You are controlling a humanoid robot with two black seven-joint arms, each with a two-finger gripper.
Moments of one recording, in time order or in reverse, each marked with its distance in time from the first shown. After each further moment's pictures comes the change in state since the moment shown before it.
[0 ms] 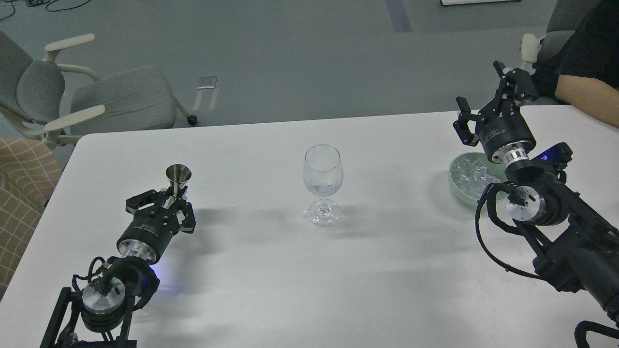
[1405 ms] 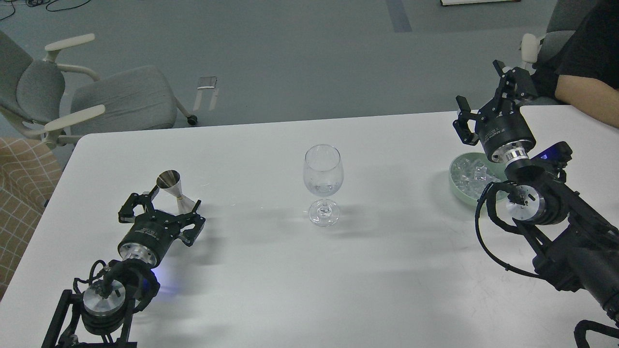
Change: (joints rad) left arm 0.002 0.000 0.001 0.018 0.003 0.002 0.011; right arm 0.003 0.000 0.000 0.000 0.000 -0.002 0.000
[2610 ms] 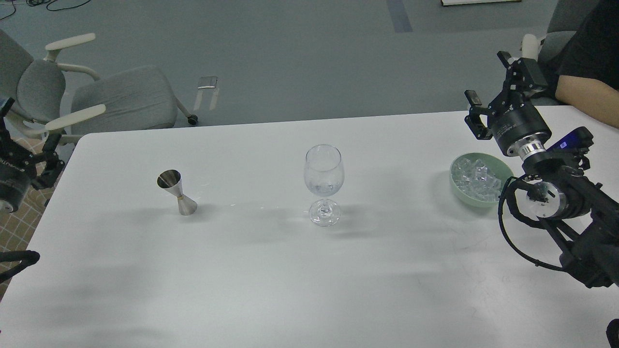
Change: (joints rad) left arm -0.165 0.518 0.001 0.098 0.543 -0.326 -0.428; right arm 0.015 -0.156 -0.102 0.074 -0.065 0.014 -0.005
